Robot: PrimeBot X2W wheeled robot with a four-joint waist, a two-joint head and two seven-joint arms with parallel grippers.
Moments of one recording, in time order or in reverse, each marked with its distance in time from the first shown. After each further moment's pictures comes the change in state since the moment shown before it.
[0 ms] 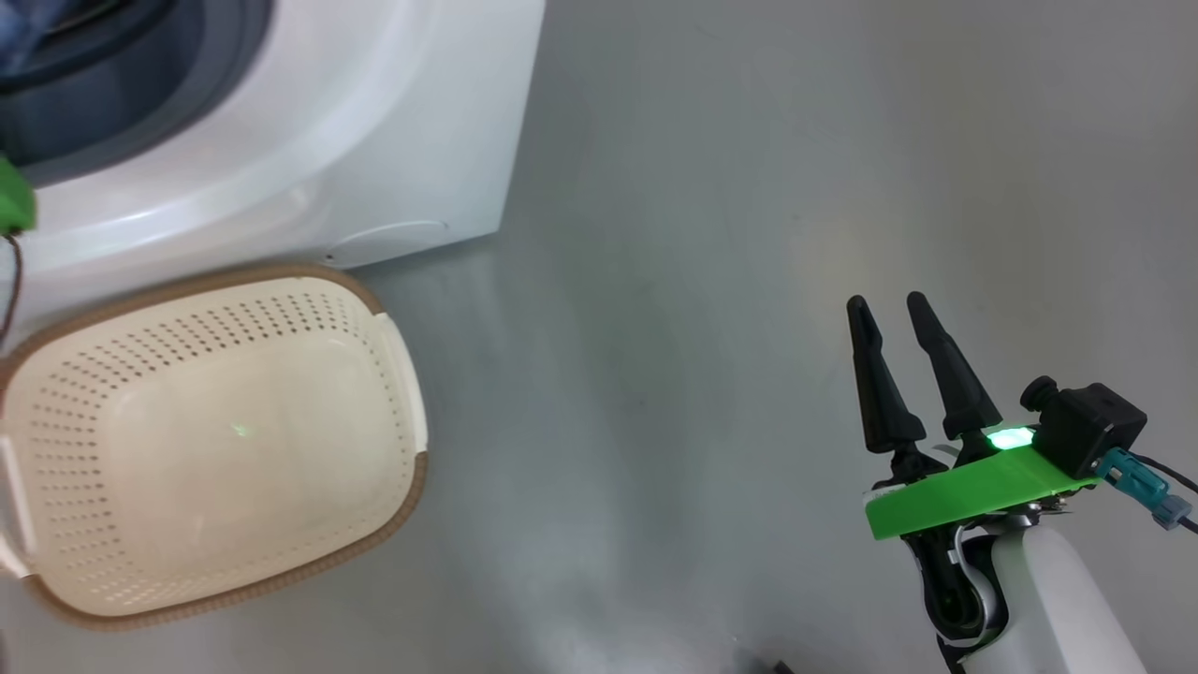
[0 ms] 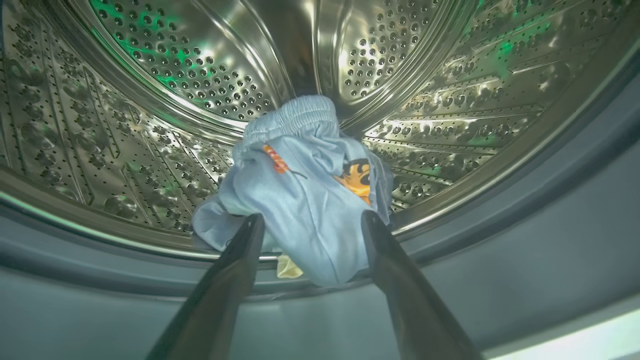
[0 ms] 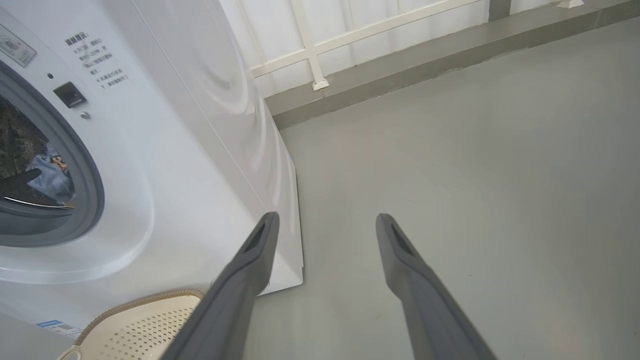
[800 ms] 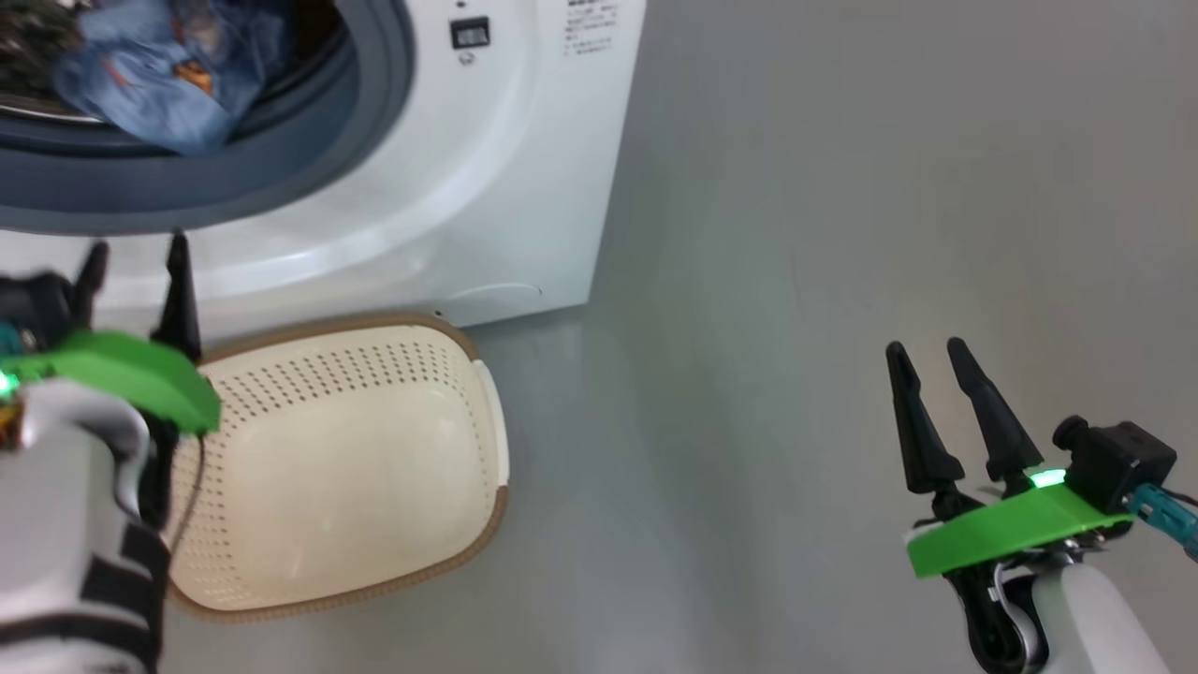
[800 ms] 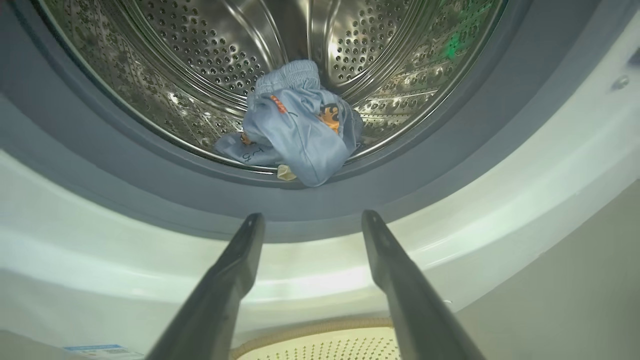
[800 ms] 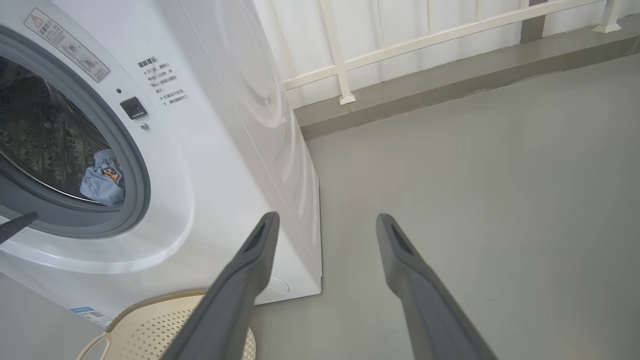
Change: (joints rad) left arm 0.474 -0.119 0.042 -0.343 -0.067 0.000 0.000; right arm 0.069 -0.071 -0.019 0.012 -0.009 0.000 0.000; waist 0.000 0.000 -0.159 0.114
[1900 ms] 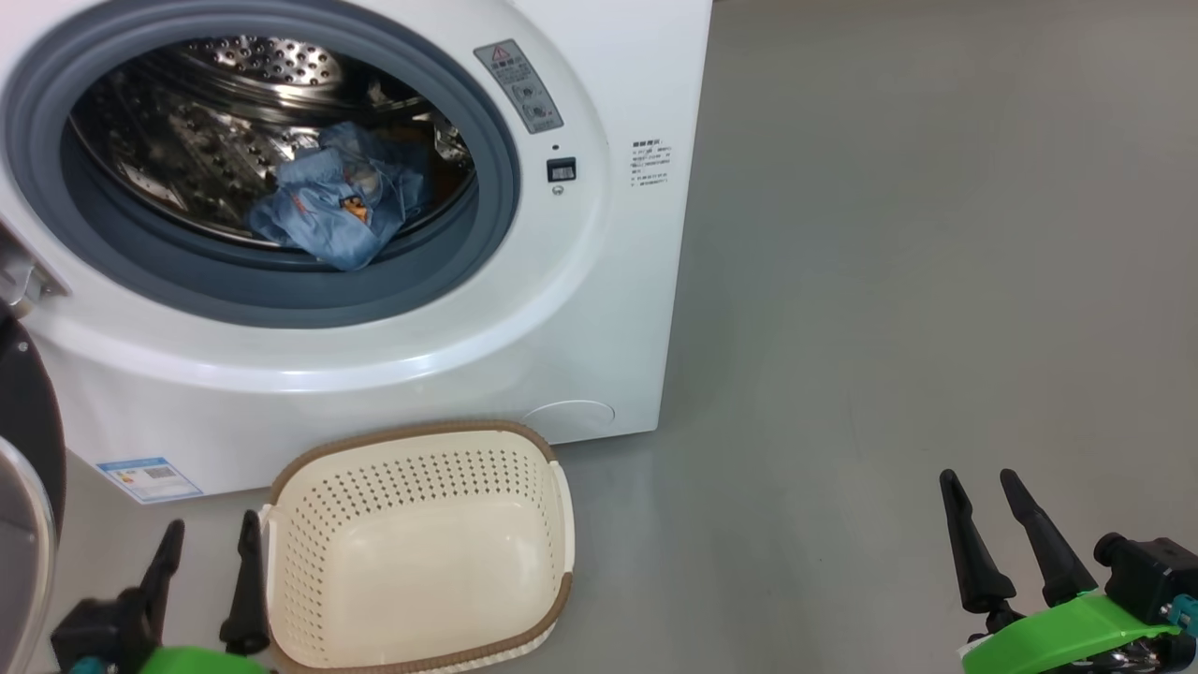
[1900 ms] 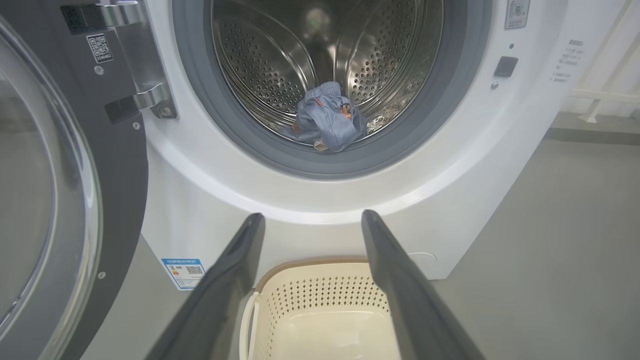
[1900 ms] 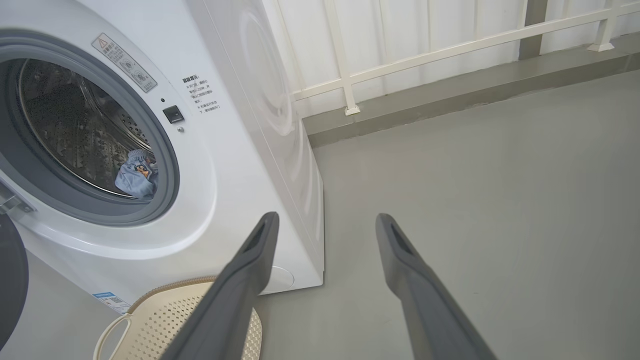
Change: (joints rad) left arm 0.663 -0.125 0.154 -0.525 0.080 0.000 0.000; right arm 0.192 -0.058 -0.047 0.024 0.000 0.000 0.000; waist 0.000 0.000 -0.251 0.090
